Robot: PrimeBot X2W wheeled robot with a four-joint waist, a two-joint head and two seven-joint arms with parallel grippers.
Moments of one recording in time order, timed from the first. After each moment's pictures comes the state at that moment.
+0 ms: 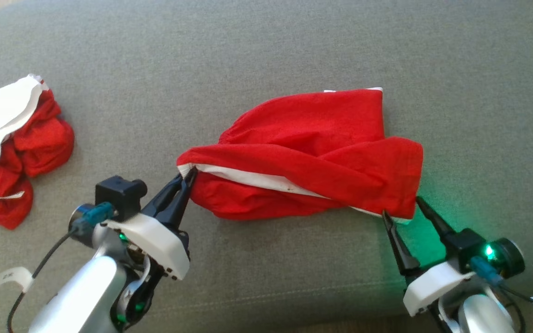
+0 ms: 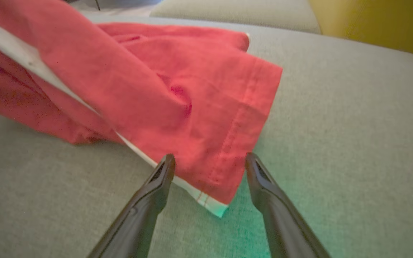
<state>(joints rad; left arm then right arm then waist) -0.29 0.41 -0.66 0.10 -0.61 0.07 -0.06 -0.05 -0.04 0.01 0.28 -0.09 0.13 -0.25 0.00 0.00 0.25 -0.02</state>
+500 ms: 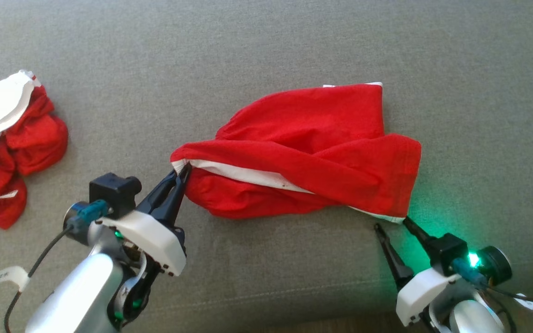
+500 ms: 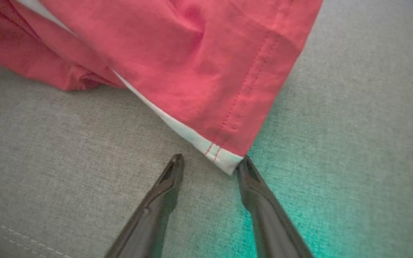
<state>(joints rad) -0.29 0.41 -0.64 0.10 -0.61 0.08 -0.06 -0.05 -0.04 0.04 0.35 -0.11 0.13 -0.18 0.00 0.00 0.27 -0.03</state>
